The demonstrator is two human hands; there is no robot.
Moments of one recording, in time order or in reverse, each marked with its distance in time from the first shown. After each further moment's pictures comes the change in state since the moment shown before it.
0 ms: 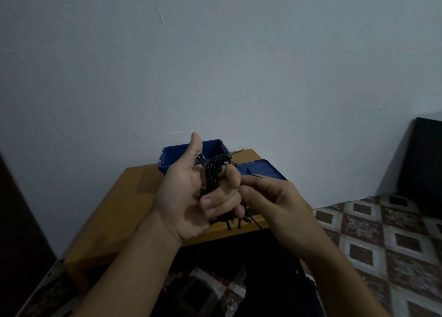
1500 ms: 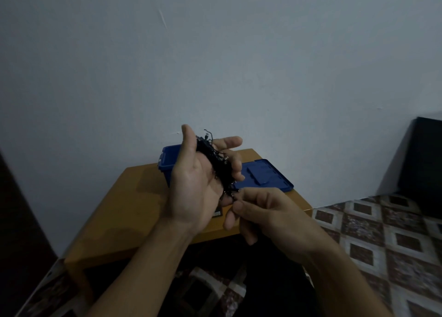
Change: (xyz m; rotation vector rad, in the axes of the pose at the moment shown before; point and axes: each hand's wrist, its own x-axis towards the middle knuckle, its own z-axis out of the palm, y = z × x) left_hand 0.012 -0.006 0.028 0.258 0.444 0.381; right_hand 0.001 0.001 -0.001 0.051 -0.234 0.220
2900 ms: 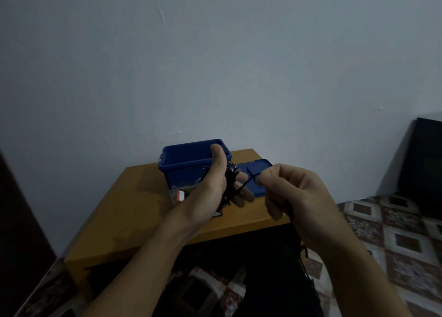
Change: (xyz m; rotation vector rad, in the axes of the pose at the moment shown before) left_hand 0.035 -0.044 -0.032 0.499 -0.027 -0.292; right_hand -0.010 -0.024 -0.010 0.007 0.365 -0.167
